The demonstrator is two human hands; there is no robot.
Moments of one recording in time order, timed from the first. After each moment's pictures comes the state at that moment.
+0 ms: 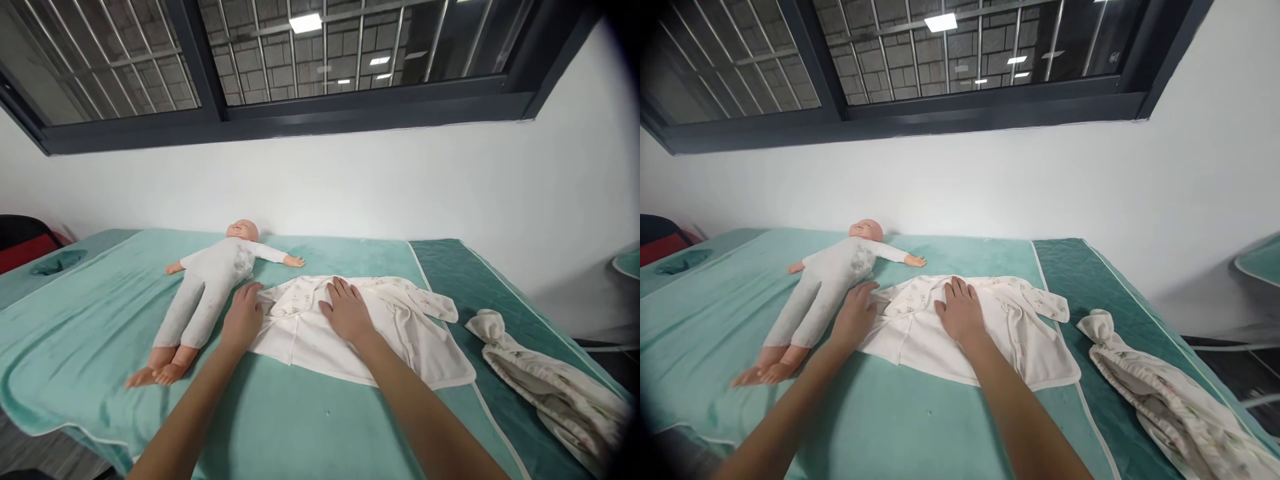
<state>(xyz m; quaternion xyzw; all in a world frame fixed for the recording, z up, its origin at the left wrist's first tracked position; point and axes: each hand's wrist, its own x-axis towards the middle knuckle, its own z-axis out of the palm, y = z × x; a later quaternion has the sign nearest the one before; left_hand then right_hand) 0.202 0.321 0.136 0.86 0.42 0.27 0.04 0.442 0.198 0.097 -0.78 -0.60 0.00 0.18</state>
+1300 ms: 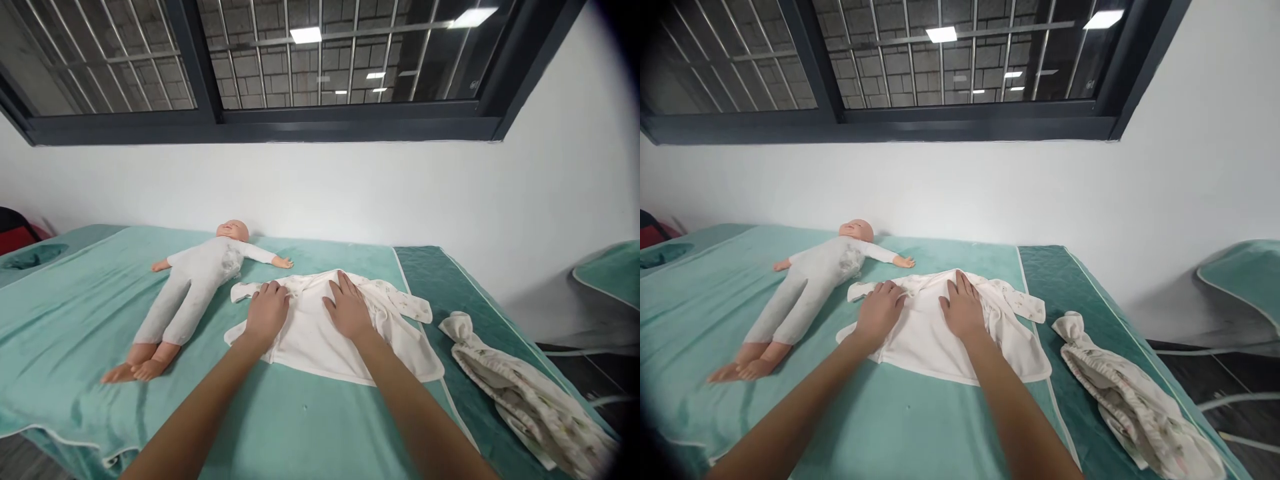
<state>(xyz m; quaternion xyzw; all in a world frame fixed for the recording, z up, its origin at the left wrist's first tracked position) 0.285 0.269 0.148 0.89 0.41 0.18 -0.04 0.480 0.172 0.104 -0.79 -0.58 -0.03 0.19</state>
